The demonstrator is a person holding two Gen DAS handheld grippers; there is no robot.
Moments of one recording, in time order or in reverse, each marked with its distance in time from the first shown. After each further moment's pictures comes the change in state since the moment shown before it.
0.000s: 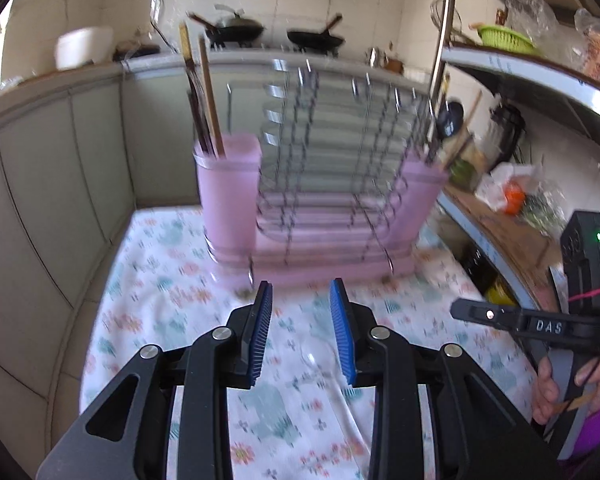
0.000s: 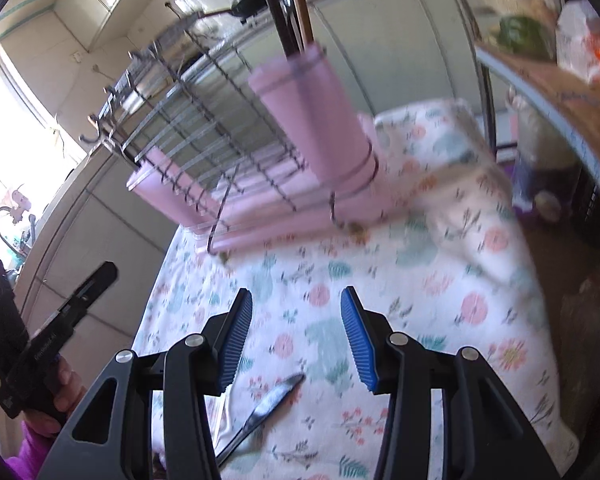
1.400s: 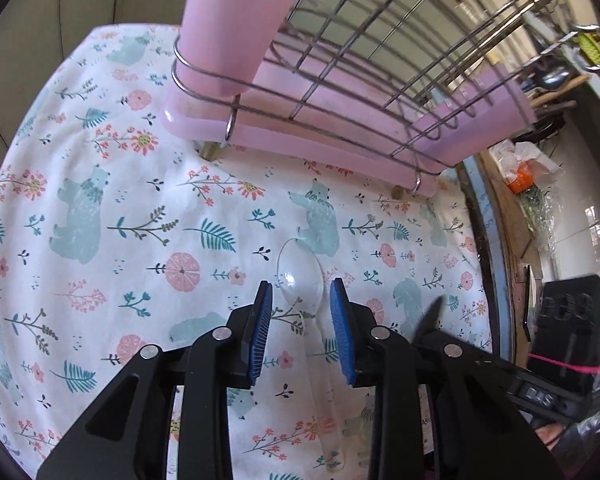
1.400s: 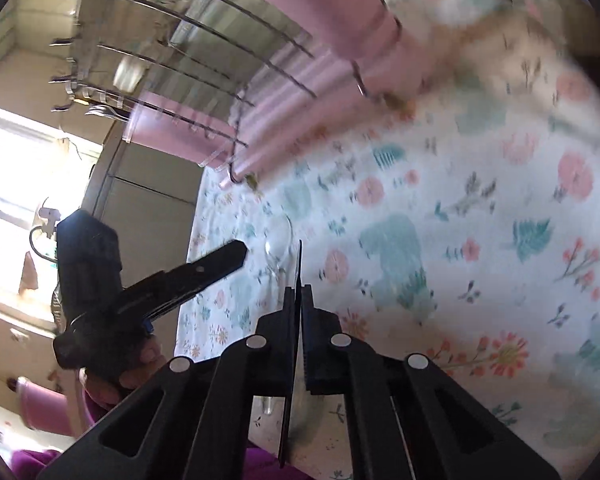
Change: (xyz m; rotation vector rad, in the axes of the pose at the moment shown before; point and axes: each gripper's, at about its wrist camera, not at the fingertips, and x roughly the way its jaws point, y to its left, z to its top) left arm 0.101 0.041 -0.018 -0.316 0.494 -0.164; right arm 0.045 -0.001 -0.021 0.152 0.182 0.168
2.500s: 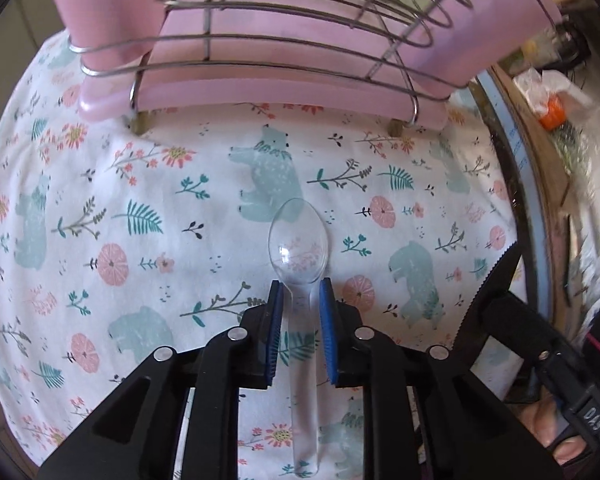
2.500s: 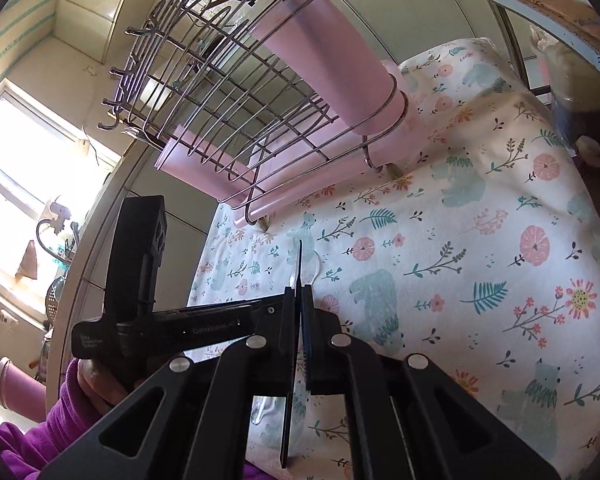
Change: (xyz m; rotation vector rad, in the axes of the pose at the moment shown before) left arm 0.057 -0.070 -0.002 0.126 0.155 0.151; right arm -0.029 -0.003 0.001 -0.080 -0.113 0.024
